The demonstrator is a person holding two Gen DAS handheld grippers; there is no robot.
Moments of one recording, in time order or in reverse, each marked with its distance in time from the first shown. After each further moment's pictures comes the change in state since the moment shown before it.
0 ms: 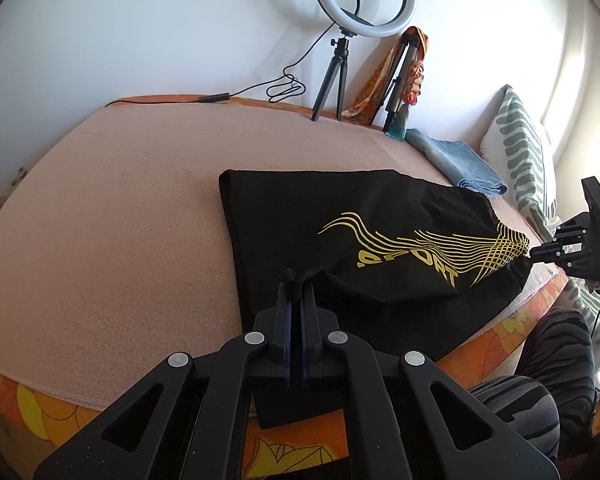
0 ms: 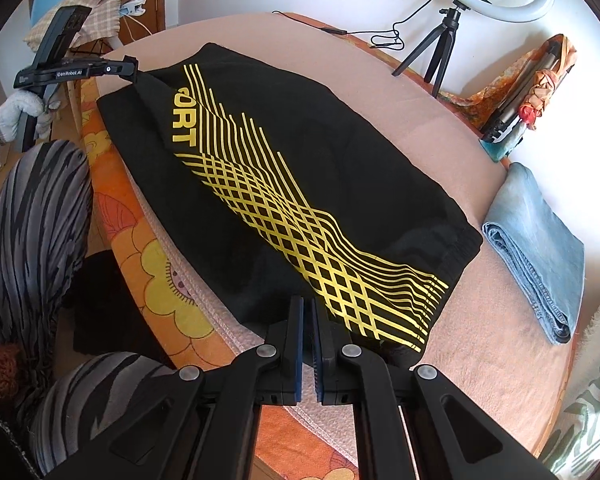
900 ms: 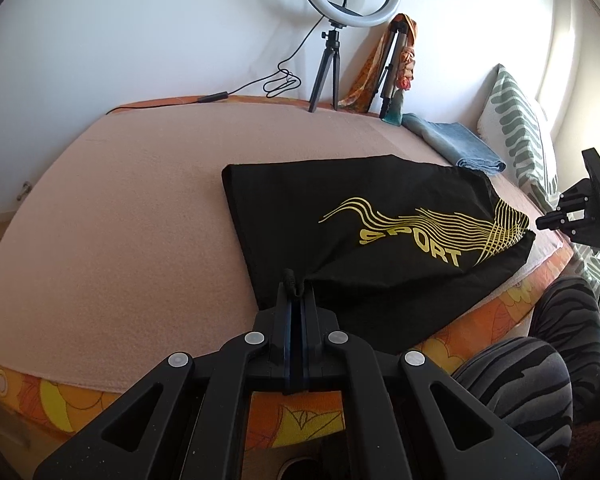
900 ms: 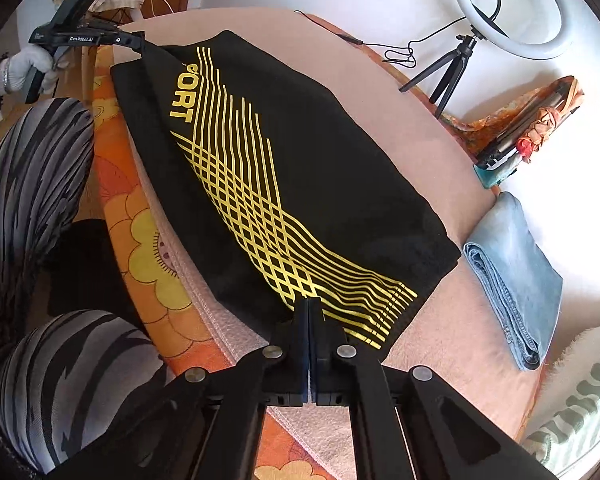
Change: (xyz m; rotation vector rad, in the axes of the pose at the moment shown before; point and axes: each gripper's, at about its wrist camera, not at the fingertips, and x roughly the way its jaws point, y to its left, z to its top) left arm -0.013 0.002 -0.015 0.081 0.028 0.030; right arm -0.007 -0.005 -0.009 -0.121 -0.011 -0.044
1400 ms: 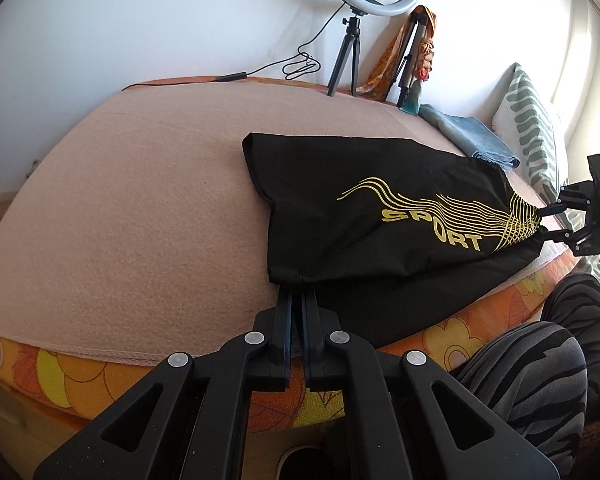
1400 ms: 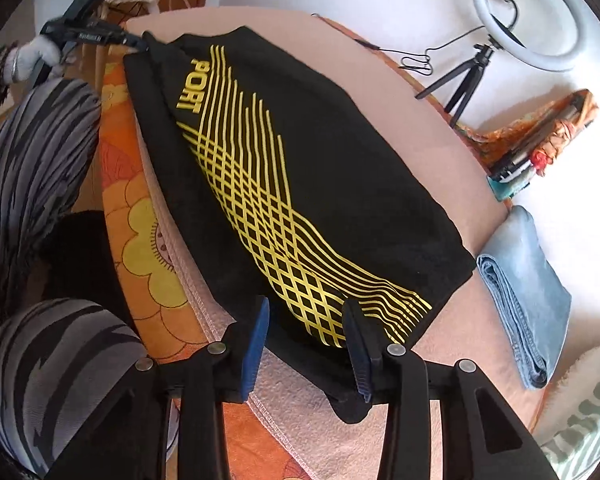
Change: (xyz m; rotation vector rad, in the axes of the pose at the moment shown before) left arm 0.002 0.013 -0.010 -0.050 0.029 0.029; right arm 0.025 0.005 0.002 -0.089 -0.015 0.012
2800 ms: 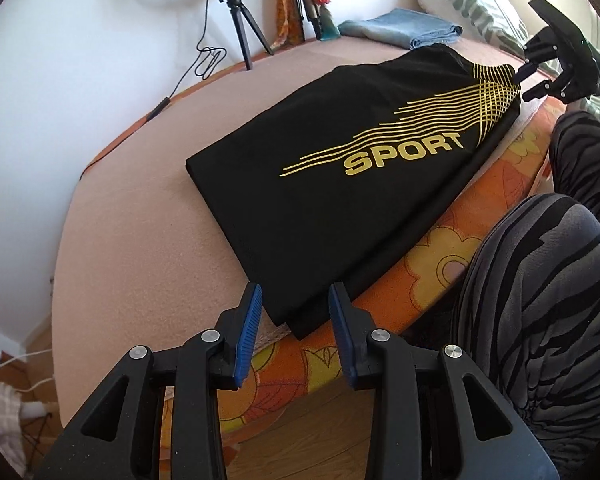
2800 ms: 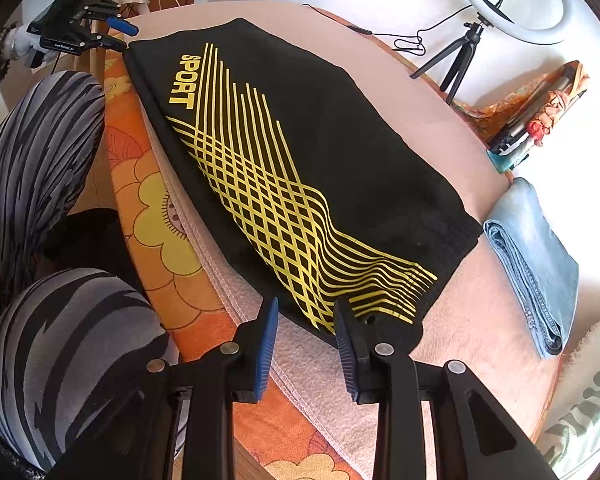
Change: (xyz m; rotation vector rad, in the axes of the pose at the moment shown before) left arm -0.001 -0.052 0.005 0.543 0.165 0.096; right arm -0.009 -0.001 -0.024 0.086 0.007 0.031
